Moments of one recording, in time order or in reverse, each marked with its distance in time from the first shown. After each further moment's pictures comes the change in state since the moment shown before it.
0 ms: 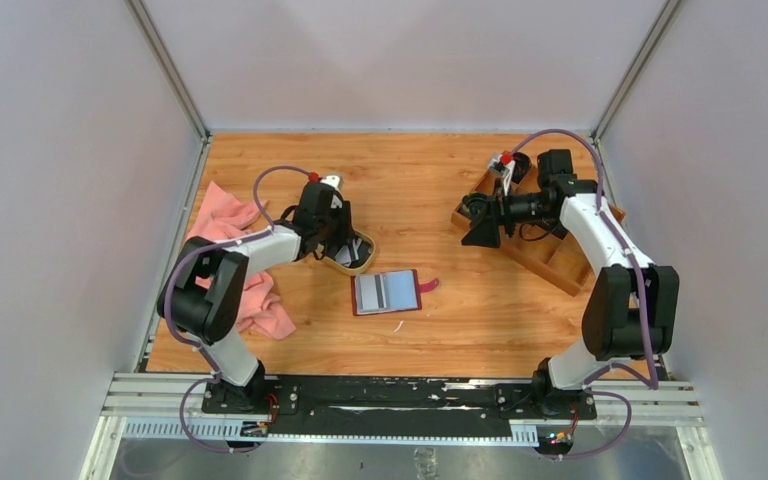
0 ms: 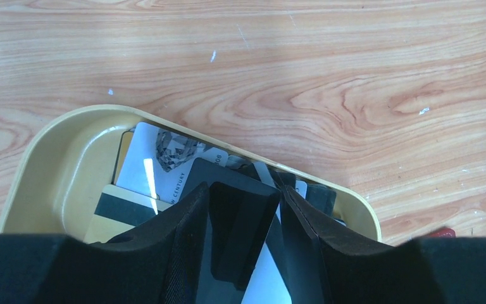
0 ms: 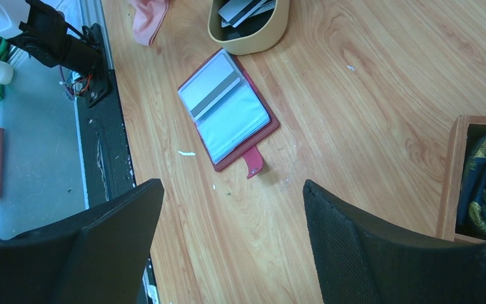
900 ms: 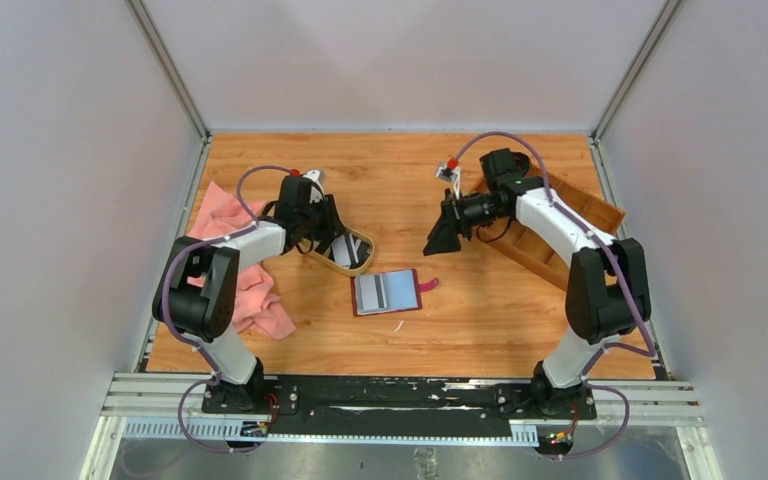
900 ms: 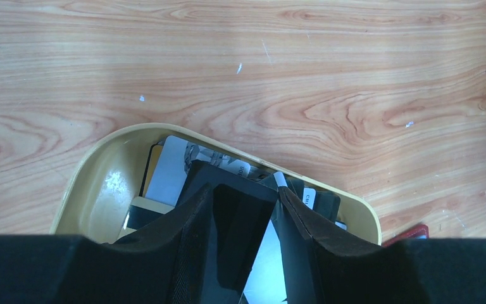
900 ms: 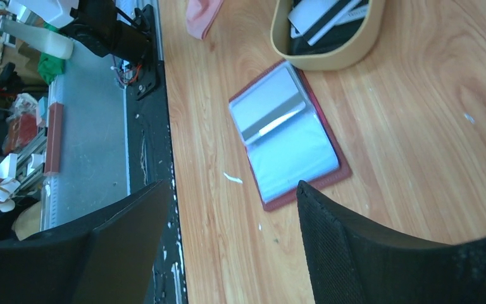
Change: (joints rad) left arm 0.134 -0.003 0.000 0.004 0.179 -0.035; right arm 0.227 0.114 0.036 0.095 -0.013 0.164
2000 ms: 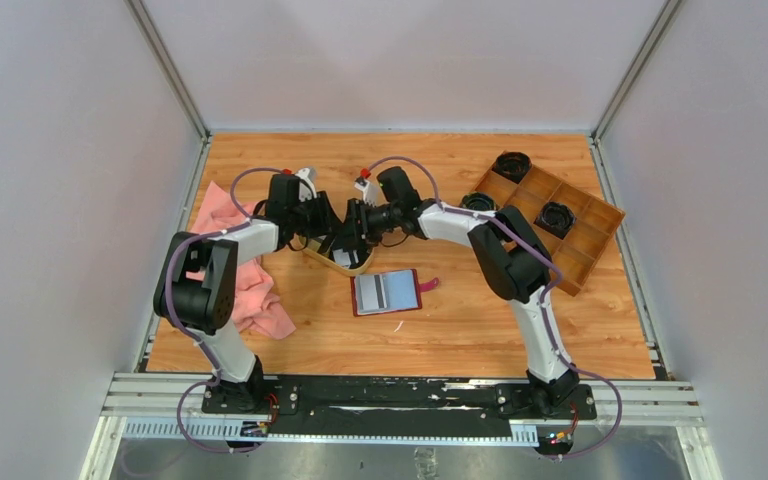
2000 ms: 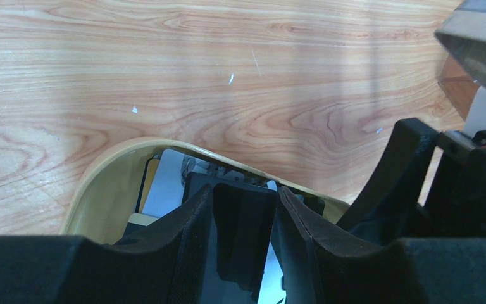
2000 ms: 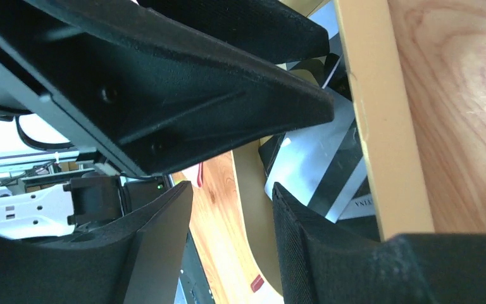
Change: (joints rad) left arm 0.076 0.035 0.000 0.055 0.169 -0.054; right arm 0.401 0.539 0.262 0.766 0.327 1.092
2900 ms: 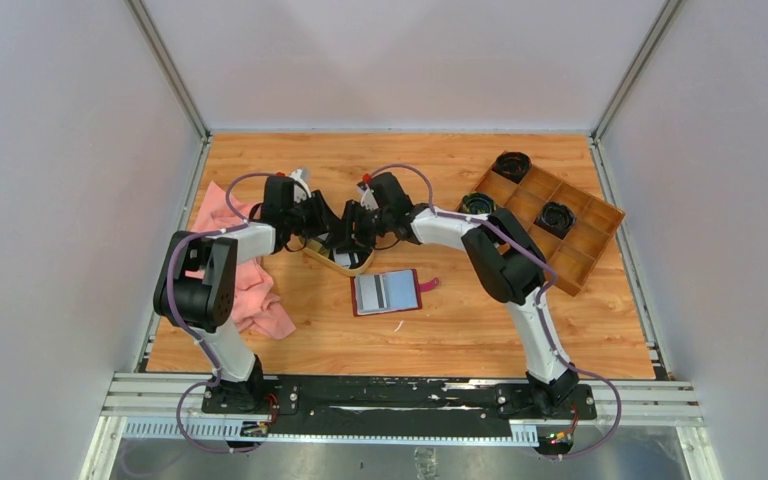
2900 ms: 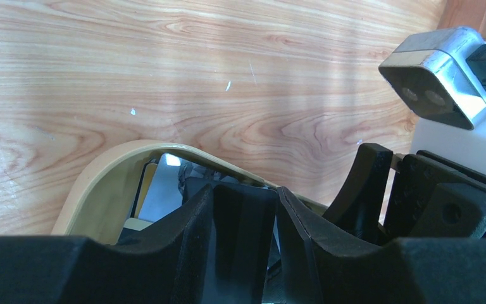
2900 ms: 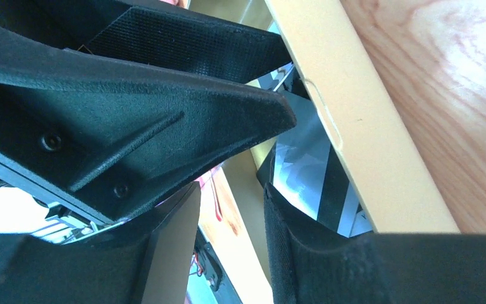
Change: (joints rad) left arm 0.028 0.014 -0.034 0.087 0.059 -0.097; right arm 0.055 0.024 0.027 -0.026 0.193 0.232
